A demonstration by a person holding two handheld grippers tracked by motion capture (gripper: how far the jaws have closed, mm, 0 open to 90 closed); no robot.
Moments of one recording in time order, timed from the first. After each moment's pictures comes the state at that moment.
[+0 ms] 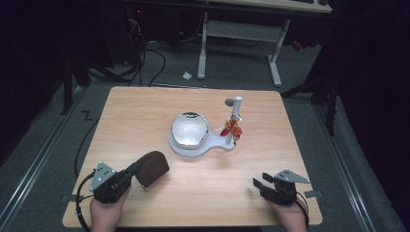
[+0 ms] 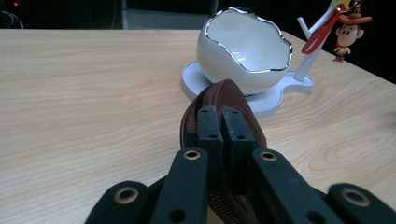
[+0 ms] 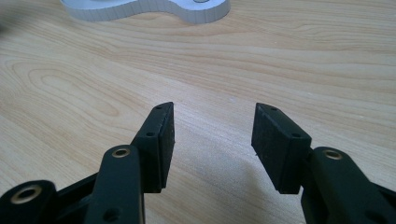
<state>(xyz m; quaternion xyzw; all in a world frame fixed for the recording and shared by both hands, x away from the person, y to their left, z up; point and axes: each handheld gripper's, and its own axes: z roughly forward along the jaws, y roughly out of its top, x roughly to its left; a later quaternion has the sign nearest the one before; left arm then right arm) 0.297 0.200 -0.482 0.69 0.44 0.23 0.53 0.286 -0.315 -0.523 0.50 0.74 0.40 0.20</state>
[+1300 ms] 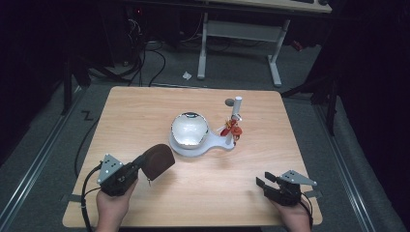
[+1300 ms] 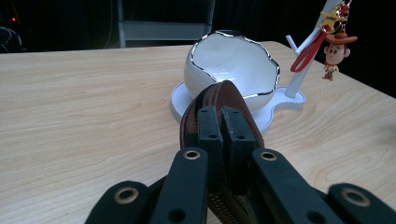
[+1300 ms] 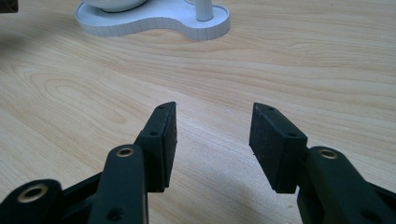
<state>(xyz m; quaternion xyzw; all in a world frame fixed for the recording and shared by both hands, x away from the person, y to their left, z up) 0.311 0.179 -0.461 0.69 0.43 0.23 0.54 0.280 -0.325 -0.516 0.49 0.73 0.43 0.21</state>
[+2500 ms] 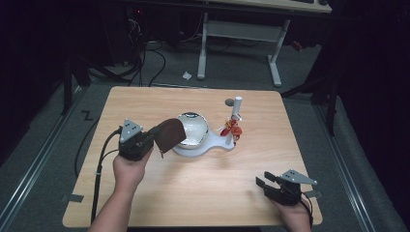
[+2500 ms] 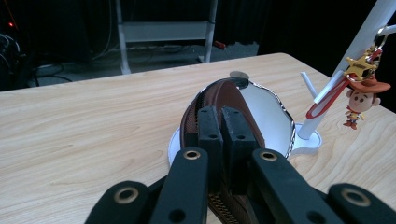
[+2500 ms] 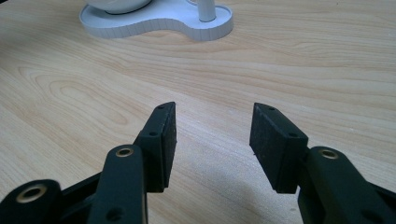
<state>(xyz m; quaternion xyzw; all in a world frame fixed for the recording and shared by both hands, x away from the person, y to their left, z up) 0.386 0.135 -0.417 0.71 0.43 0.23 0.51 0.283 -0.327 -0.517 0.49 0.73 0.44 0.20</state>
